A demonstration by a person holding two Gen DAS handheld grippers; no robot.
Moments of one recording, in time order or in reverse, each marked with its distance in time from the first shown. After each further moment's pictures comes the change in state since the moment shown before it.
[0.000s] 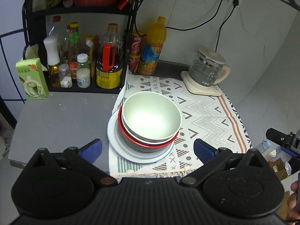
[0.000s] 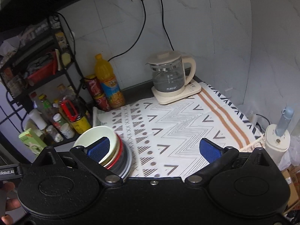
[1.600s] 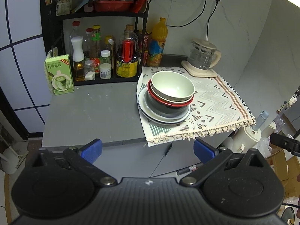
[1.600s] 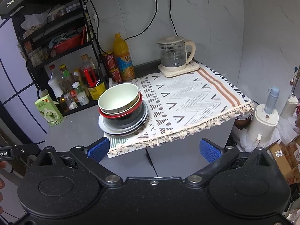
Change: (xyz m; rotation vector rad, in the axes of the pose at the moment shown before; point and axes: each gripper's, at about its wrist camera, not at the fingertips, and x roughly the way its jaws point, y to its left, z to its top) left arm -0.106 0.094 -0.092 0.138 -0.024 -0.020; right arm -0.106 0.066 -0.122 -0.025 0.028 -0.054
